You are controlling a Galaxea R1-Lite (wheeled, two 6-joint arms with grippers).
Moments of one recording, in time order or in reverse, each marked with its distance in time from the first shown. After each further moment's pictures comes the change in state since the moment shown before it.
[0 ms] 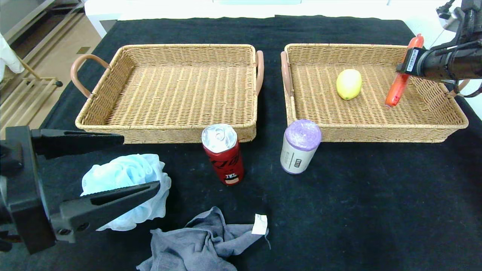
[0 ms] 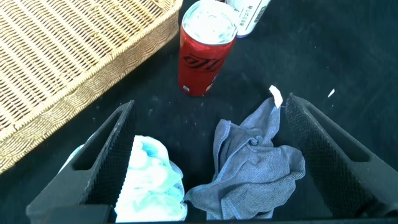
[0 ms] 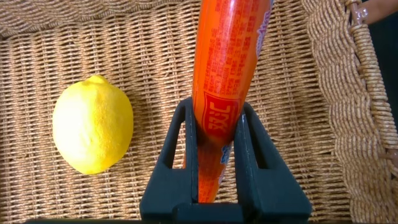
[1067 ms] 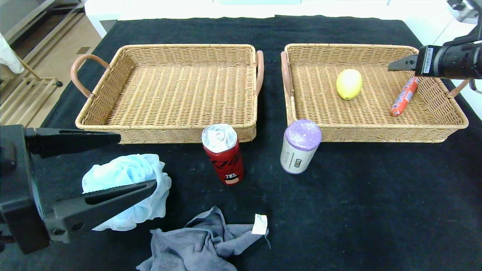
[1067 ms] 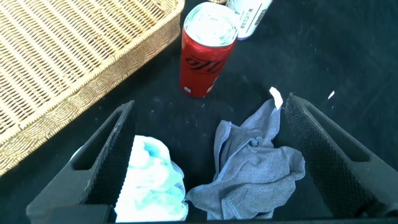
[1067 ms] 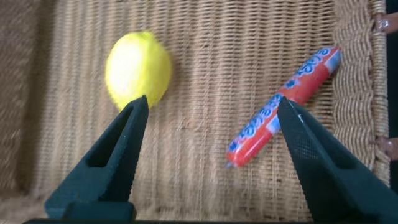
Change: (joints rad) left arm 0.001 -0.011 -0.001 -0.002 0.001 -0.002; right arm 0.006 -0.165 0.162 0.016 0.154 -0.162
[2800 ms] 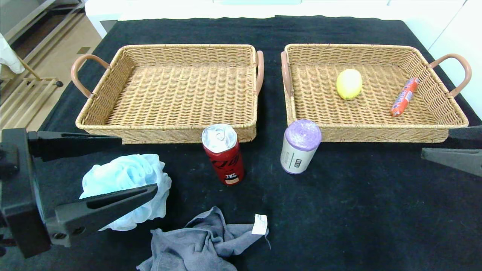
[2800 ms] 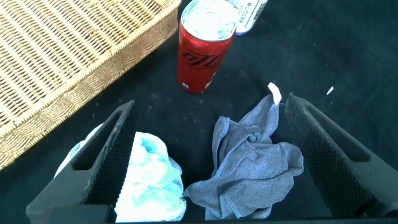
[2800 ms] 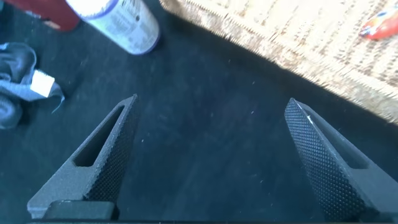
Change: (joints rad) left arm -0.003 0.002 -0.001 0.019 0.000 0.001; right arm 0.066 -0.585 0.731 0.001 0.335 -0.247
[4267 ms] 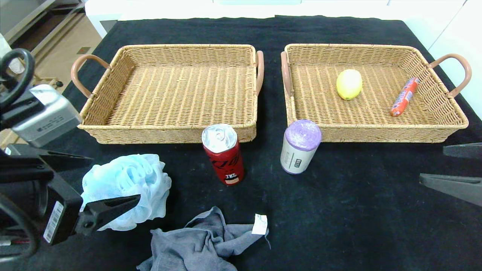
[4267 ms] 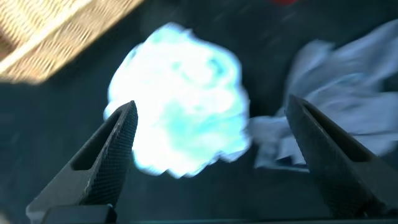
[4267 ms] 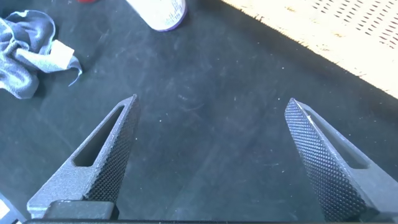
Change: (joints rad) left arm -0.018 0.109 -0.137 0.340 0.439 0.004; right arm 0.063 -0.049 0.081 0.007 -0.001 -0.031
